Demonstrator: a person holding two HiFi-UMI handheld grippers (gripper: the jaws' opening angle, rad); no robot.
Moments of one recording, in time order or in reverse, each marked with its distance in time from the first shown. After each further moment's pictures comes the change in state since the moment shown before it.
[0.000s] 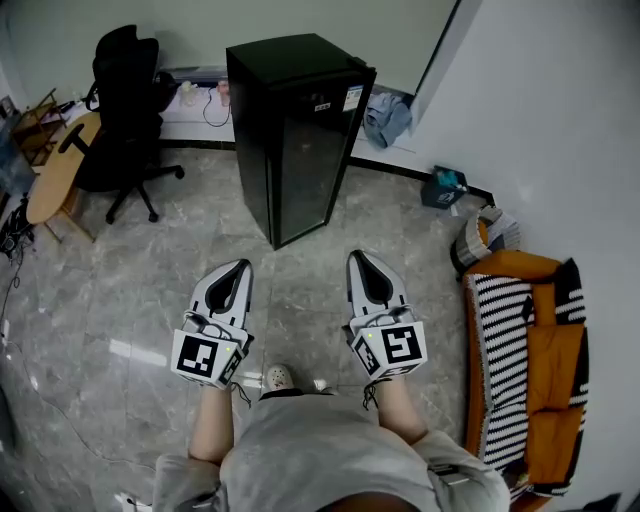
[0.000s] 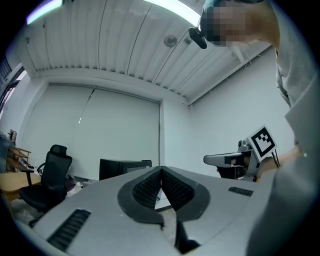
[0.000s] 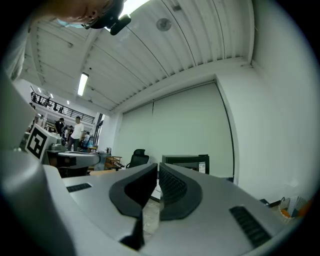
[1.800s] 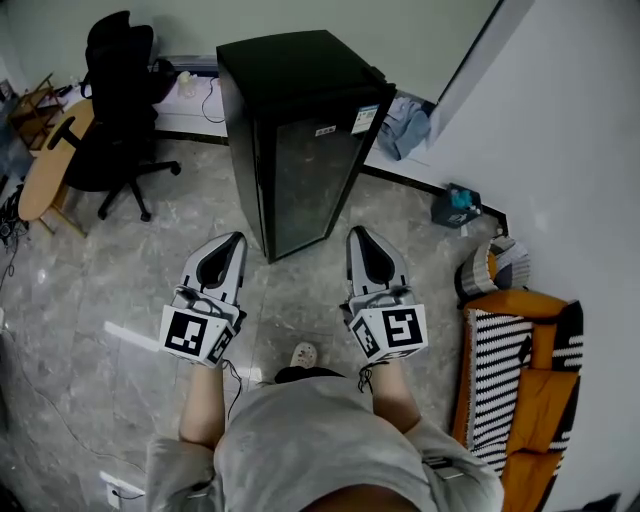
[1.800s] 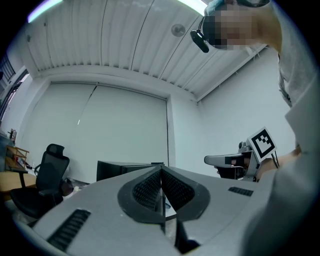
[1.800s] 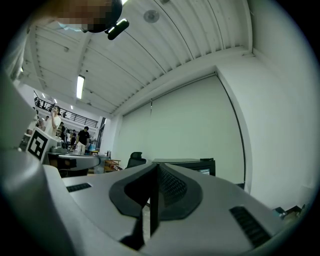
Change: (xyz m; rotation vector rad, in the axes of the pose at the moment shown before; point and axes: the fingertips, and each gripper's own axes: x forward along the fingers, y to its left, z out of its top) left arm 0.200 0.088 -0.022 0.003 -0.015 0.059; right arm 0.194 -0.123 -0.013 0.018 -0.029 0.069
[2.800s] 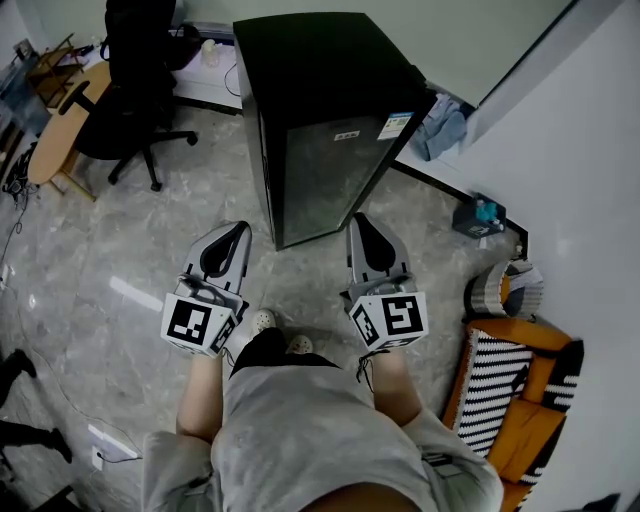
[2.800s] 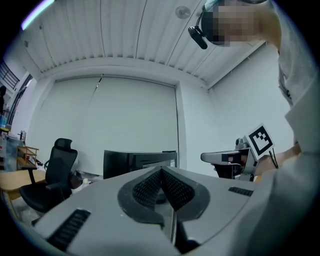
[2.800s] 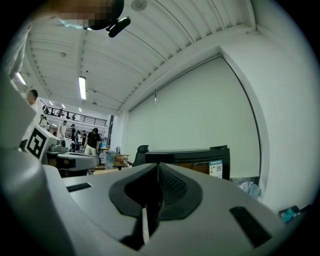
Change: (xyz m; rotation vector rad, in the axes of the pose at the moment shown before) left arm 0.077 0.044 -0.043 -0.006 0.115 0.112; right arm 0.107 -0.042 -0.043 0.039 0.087 0.134
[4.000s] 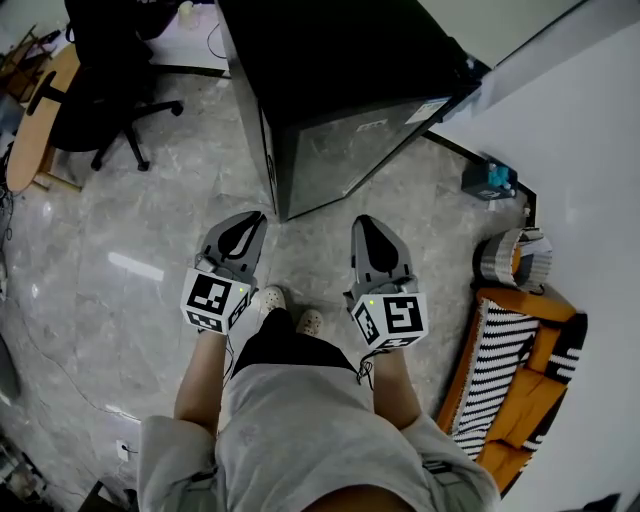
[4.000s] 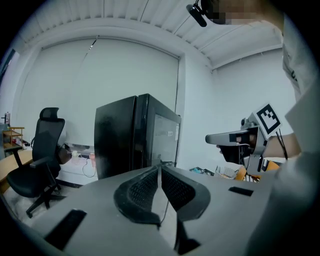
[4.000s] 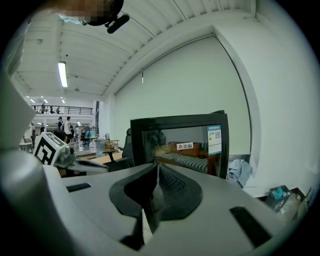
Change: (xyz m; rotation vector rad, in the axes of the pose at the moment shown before) left arm 0.078 0.059 -0.146 -0.055 0.300 -0.148; right arm 0.063 -0.016 -0.104 0.081 0.211 -0.131
